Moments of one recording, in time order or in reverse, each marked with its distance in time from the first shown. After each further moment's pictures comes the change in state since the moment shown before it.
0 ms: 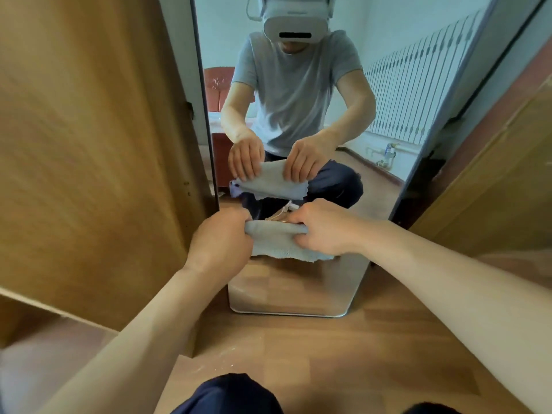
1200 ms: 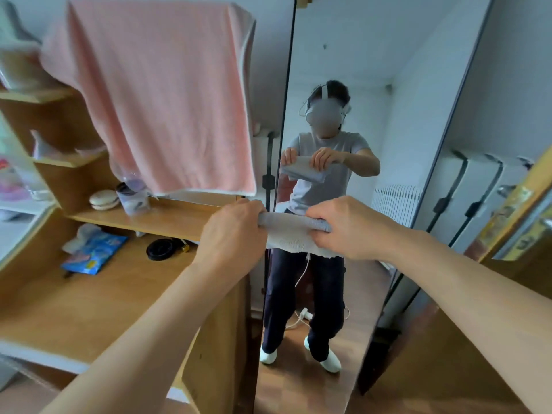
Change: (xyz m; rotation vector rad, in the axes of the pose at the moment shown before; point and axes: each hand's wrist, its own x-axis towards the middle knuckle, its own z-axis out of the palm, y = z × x) left_hand -0.036 0.235 -0.548 0.022 0.400 0.068; right_hand -0.151 -0.228 -0.541 -0.052 0.327 -0.194
